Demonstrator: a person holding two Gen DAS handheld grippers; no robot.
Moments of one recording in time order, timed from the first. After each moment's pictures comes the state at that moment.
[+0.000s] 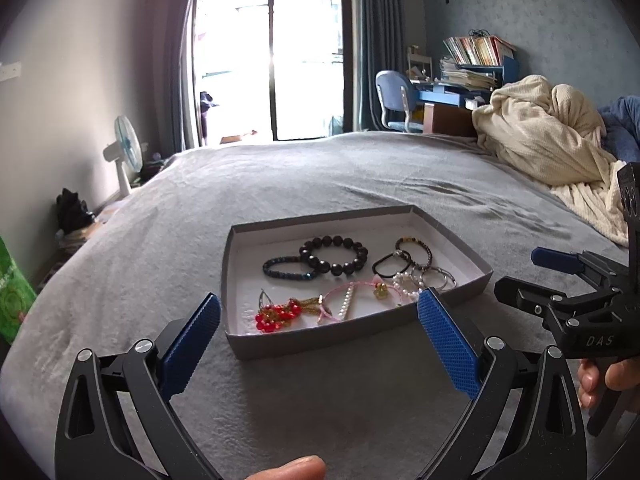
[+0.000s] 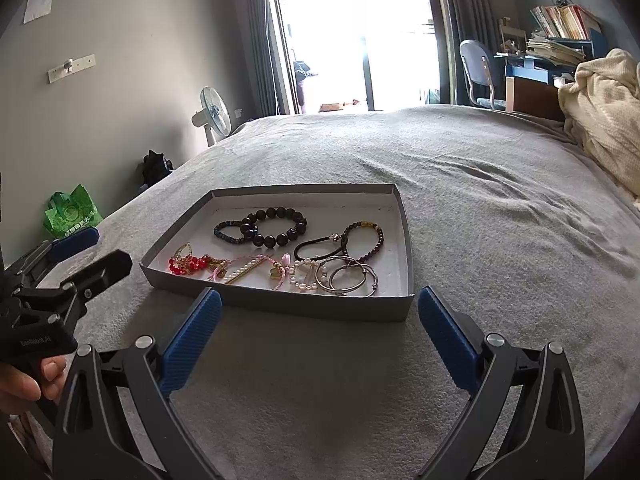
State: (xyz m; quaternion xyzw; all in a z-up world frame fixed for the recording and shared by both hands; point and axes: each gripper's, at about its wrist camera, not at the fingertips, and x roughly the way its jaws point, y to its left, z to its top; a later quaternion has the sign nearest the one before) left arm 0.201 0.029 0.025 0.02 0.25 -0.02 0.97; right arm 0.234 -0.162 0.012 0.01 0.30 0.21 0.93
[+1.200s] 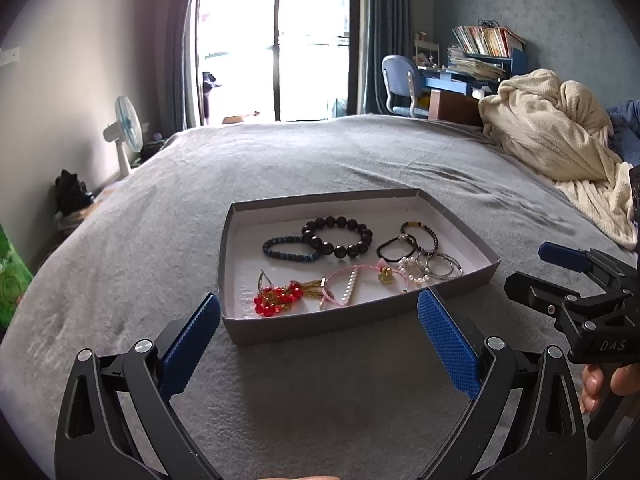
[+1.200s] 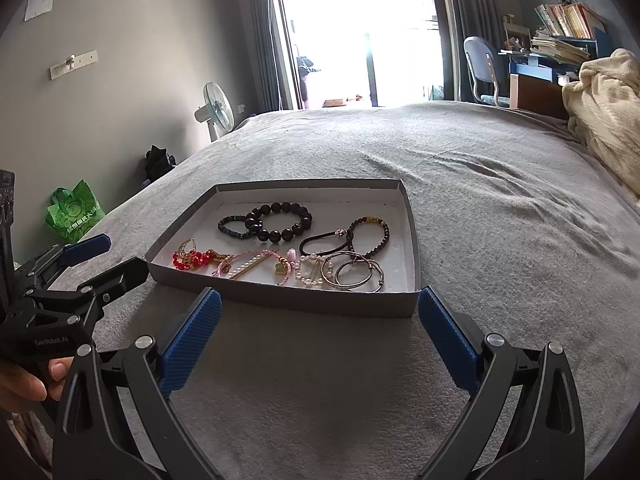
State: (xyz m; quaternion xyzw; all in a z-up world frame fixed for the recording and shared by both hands) left arm 0.208 0.031 0.016 0.01 0.28 -0.02 0.96; right arm 0.236 -0.160 0.011 0.01 0.31 0.22 0.93
